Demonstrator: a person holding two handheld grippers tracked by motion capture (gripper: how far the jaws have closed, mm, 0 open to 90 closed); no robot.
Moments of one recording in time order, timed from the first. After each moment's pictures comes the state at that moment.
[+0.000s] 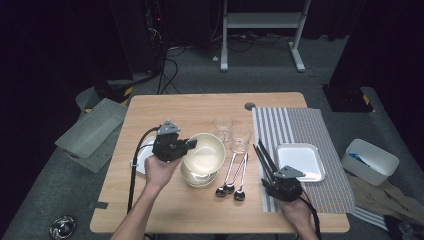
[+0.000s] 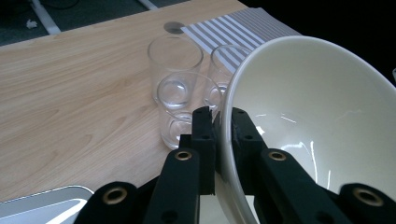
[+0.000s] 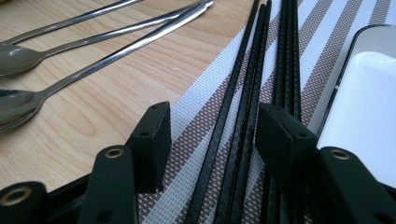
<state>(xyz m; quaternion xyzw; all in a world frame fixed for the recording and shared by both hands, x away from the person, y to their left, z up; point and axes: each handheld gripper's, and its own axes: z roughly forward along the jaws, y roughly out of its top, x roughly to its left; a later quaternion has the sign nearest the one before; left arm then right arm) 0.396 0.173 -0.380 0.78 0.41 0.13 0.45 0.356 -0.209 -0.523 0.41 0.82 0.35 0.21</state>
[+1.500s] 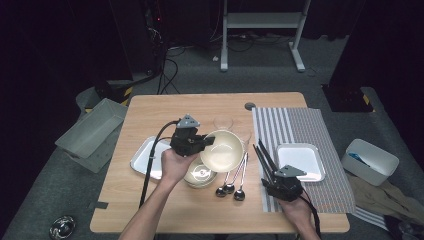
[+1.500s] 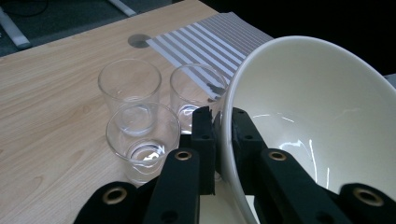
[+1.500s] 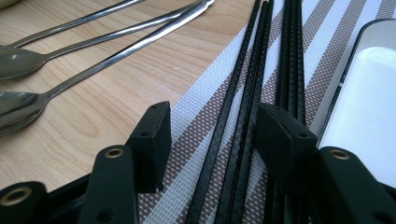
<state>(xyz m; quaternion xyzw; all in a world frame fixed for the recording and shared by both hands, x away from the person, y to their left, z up) 0.410 0.126 -0.370 0.80 0.37 0.11 0.46 0.359 -0.211 -0.523 0.42 0.82 0.35 0.19</state>
